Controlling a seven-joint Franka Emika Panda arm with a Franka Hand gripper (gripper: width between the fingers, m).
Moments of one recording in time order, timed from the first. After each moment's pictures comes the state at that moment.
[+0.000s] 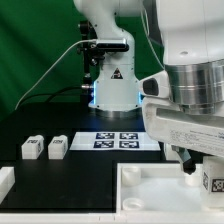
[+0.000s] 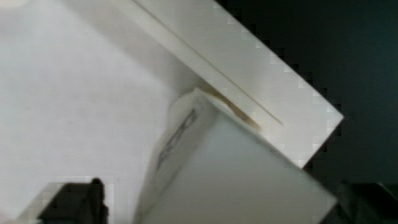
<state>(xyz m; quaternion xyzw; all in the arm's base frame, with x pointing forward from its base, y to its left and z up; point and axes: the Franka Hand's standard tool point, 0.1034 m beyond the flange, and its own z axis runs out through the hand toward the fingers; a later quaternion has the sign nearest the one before) 0.634 0.112 0.067 -0.96 0.26 0.02 0.07</state>
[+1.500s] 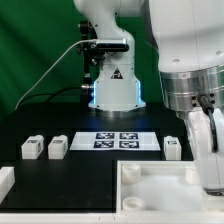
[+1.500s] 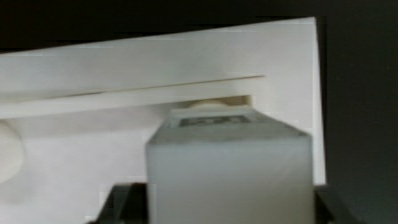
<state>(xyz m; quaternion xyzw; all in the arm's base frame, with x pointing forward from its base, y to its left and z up) 0.634 0.109 0.064 -0.67 0.74 0.08 0.06</state>
